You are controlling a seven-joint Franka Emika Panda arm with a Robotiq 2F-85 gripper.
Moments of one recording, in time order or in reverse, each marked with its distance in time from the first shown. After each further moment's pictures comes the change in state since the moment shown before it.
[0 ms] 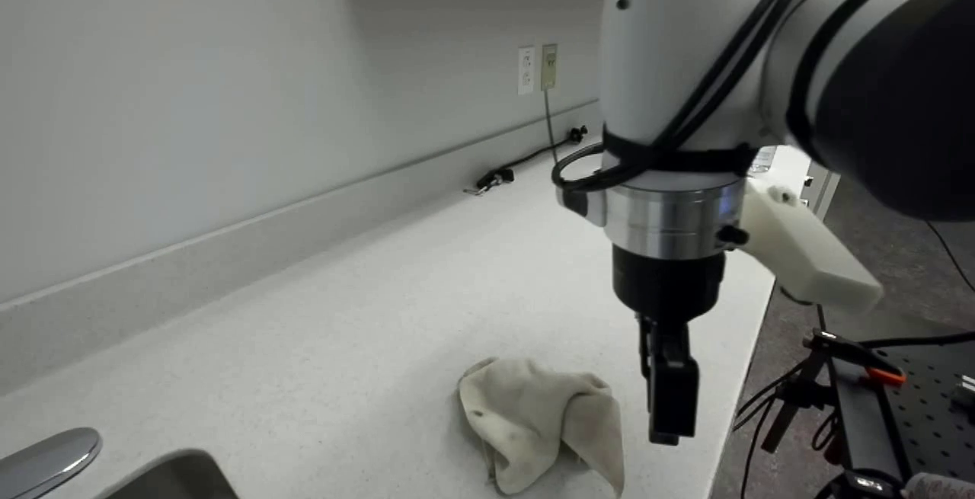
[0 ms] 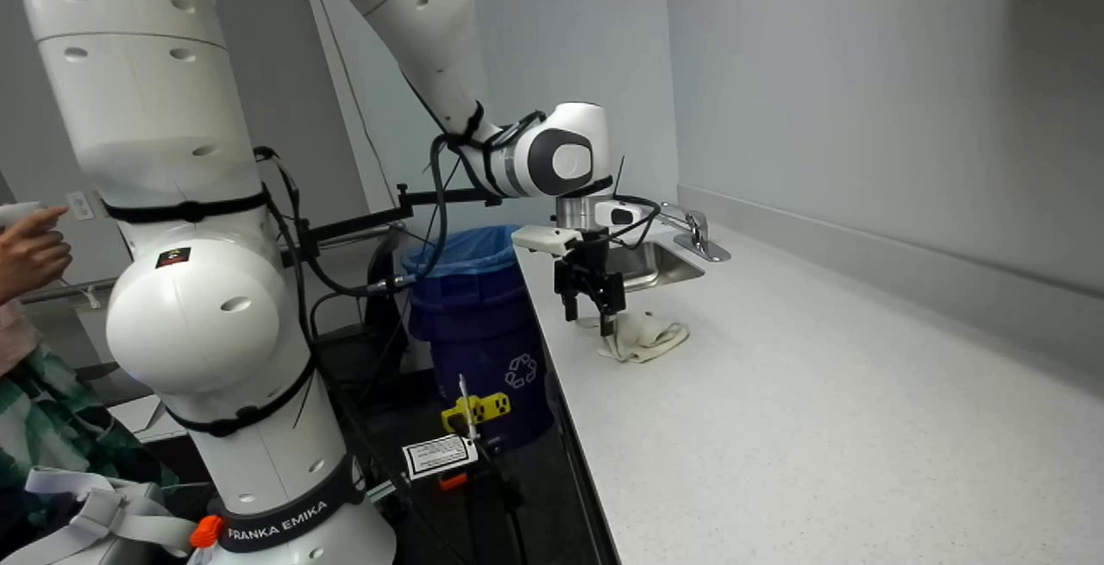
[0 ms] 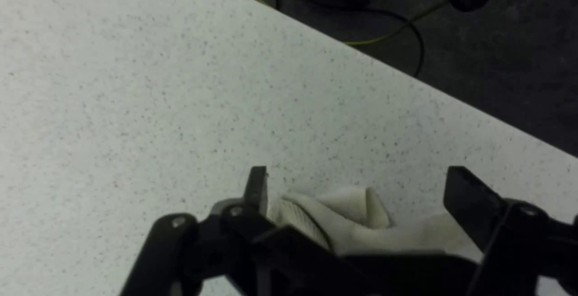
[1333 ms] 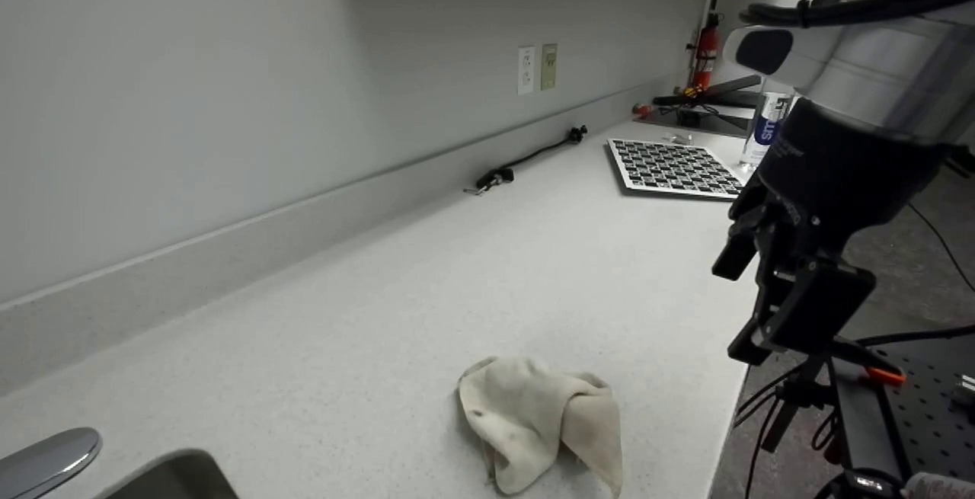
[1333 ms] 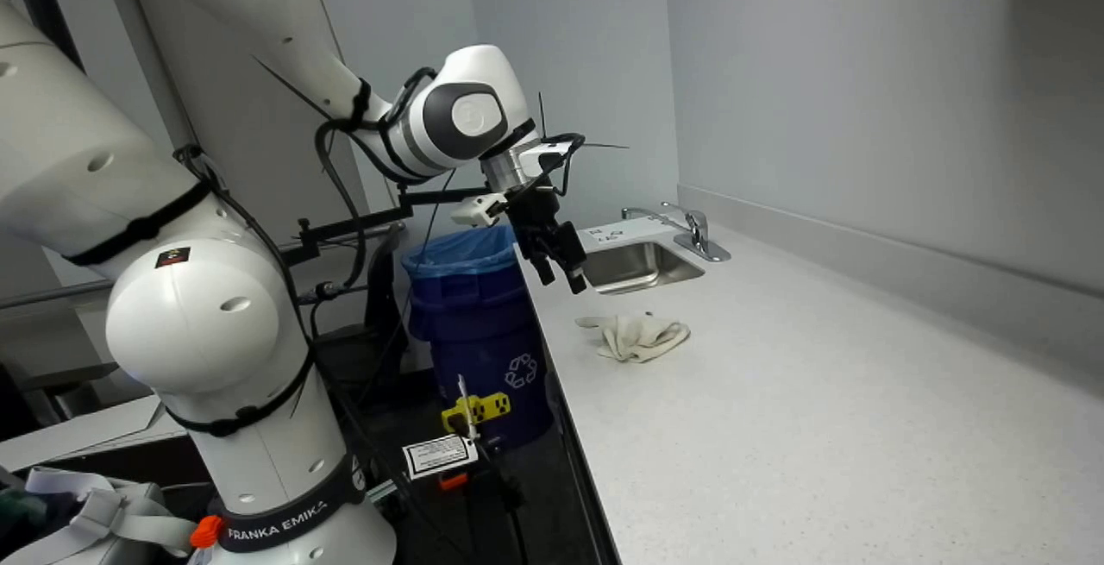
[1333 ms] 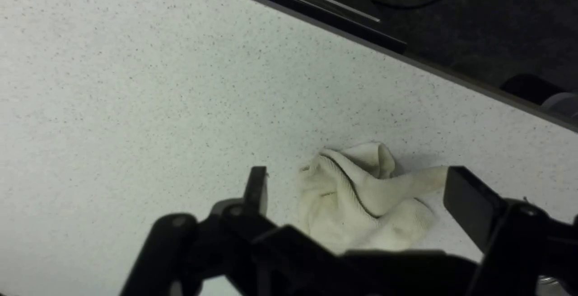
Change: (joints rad) arm 0.000 -0.505 0.065 -0.327 -0.052 0.111 0.159
